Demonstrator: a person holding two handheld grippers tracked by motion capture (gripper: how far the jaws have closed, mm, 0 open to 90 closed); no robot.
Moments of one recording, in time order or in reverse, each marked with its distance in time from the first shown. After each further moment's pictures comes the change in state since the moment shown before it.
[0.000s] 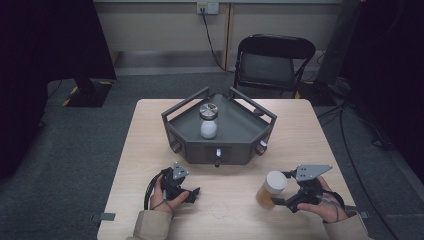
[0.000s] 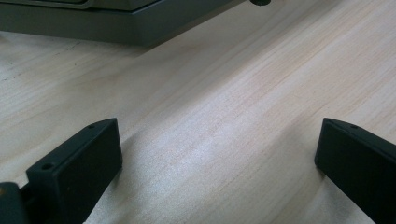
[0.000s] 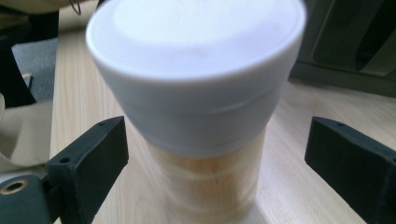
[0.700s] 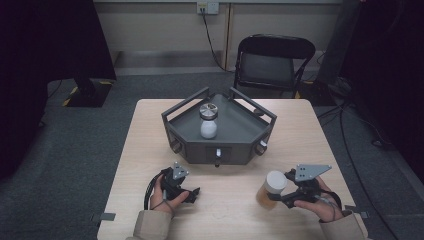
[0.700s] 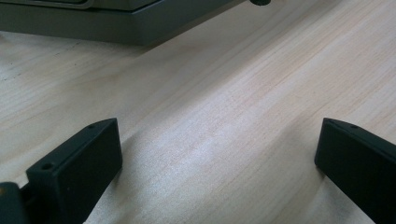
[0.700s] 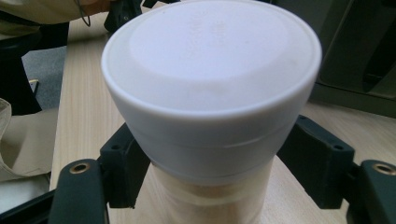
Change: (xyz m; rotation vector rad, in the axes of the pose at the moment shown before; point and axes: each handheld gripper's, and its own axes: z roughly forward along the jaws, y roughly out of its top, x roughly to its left) left arm 0.000 0.000 0.000 0.000 0.000 0.000; right arm -0.002 -0.003 0.005 -0.040 0.020 -0.031
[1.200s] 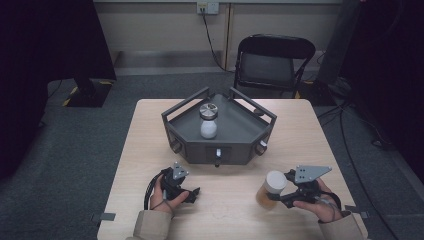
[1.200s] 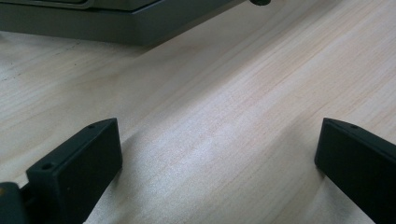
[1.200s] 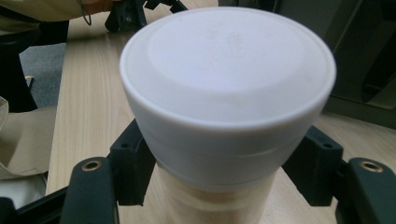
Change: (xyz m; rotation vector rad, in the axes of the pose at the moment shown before) left arm 0.000 0.000 0.000 0.000 0.000 0.000; right arm 0.006 0.001 0.000 -0.009 -0.015 -0.040
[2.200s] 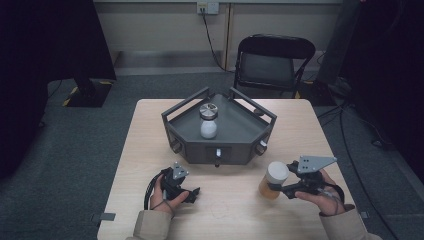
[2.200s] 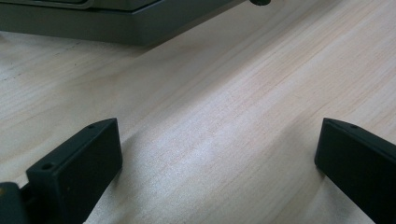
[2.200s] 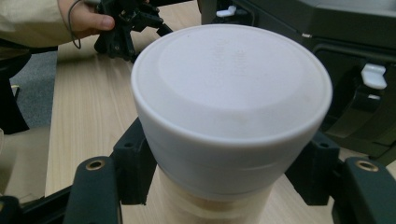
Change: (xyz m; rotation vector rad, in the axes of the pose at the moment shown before) left arm 0.000 0.000 0.000 0.000 0.000 0.000; right arm -0.001 0.032 -0.012 -0.008 -0.045 0.015
